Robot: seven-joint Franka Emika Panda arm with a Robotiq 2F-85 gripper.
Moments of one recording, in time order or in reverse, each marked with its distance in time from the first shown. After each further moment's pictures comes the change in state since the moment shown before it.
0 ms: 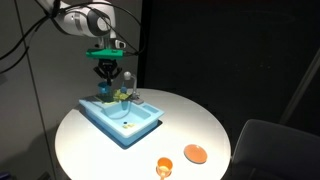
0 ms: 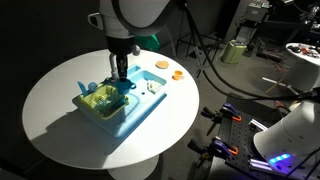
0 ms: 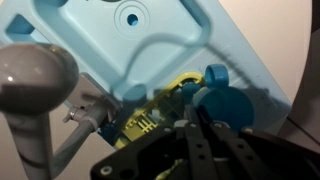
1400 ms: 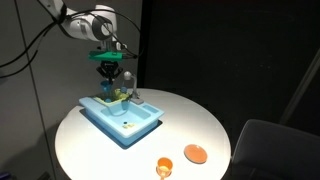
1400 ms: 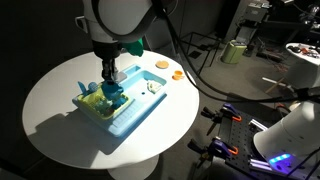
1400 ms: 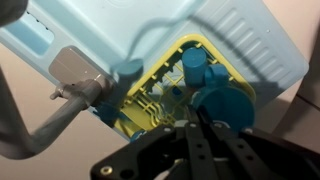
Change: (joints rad) arm 0.024 0.111 0.007 0.125 0.000 0.019 0.098
